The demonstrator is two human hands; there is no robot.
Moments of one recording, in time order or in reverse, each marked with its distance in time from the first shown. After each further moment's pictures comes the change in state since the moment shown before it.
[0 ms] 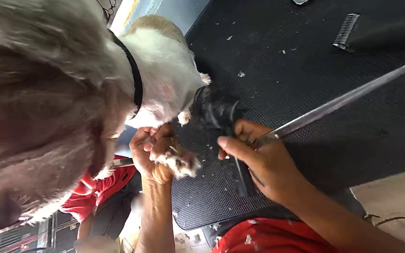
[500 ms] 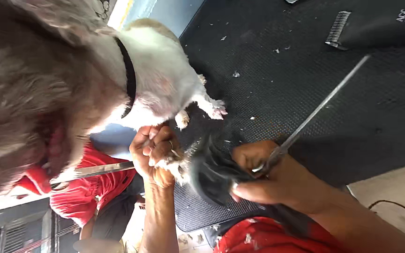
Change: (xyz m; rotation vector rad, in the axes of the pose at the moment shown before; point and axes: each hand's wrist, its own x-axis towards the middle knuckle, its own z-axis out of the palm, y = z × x) left_hand 0.009 -0.013 0.006 0.000 -0.062 0.005; right_hand -0.010 -0.003 -0.030 0.181 -0.360 0.049
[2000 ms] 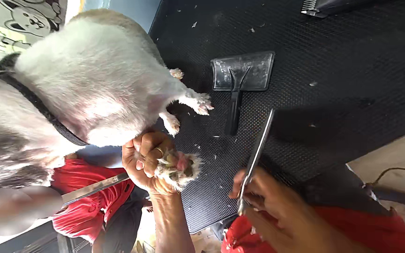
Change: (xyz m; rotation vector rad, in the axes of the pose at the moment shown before) left_hand 0.014 -0.023 -0.016 0.081 -0.035 0.146; right_hand -0.079 0.040 0.027 -0.511 0.278 0.126
